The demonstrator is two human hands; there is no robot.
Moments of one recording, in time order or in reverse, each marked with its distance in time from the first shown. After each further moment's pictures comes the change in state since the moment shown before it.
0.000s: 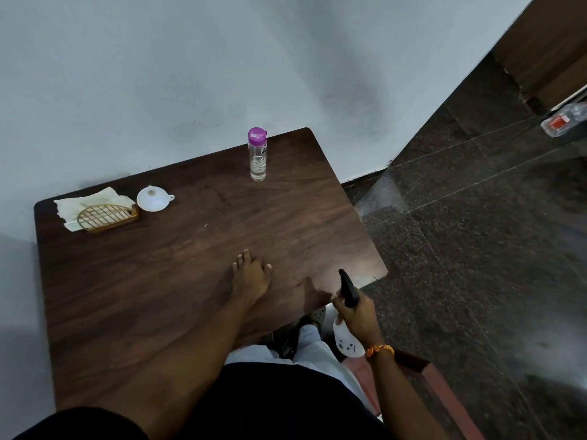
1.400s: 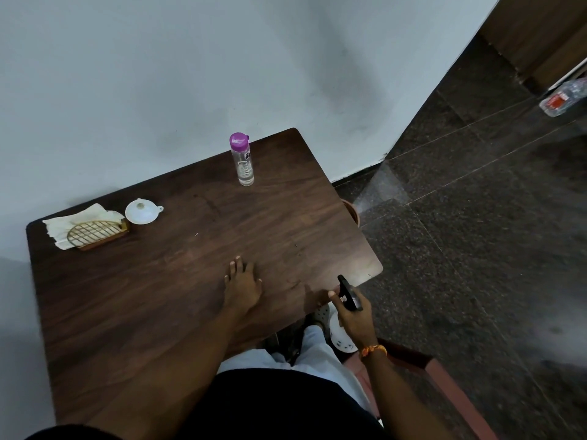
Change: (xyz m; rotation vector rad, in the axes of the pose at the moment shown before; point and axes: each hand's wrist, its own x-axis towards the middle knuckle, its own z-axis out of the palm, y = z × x) left_hand -0.004 -0.005 0.007 0.036 -0.045 0.000; right_hand 0.005 0.028 0.009 0.344 0.138 0.020
